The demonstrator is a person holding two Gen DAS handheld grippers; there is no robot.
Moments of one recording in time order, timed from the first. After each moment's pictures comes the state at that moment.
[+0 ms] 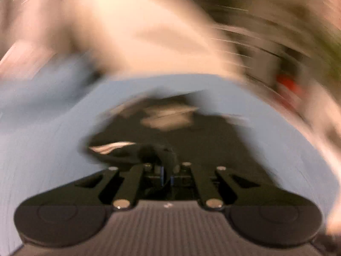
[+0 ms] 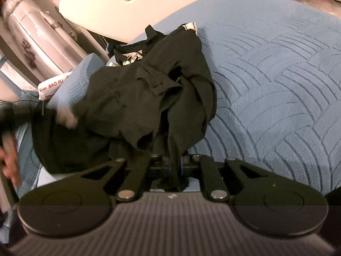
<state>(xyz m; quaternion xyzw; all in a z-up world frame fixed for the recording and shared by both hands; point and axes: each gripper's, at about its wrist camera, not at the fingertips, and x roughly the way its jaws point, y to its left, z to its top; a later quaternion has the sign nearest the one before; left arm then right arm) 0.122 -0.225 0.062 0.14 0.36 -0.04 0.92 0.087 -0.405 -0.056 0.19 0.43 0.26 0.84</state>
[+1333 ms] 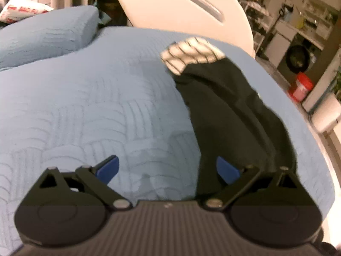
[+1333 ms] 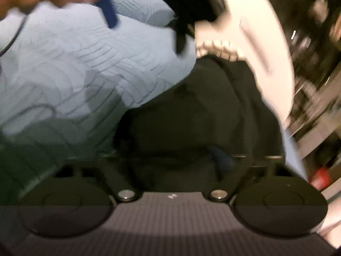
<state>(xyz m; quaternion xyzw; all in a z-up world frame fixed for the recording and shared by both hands) 0.156 -0.043 0.020 -0.18 0.39 0.16 0.89 0.047 -0.214 -0.046 -0.33 0.24 0.33 0.85</state>
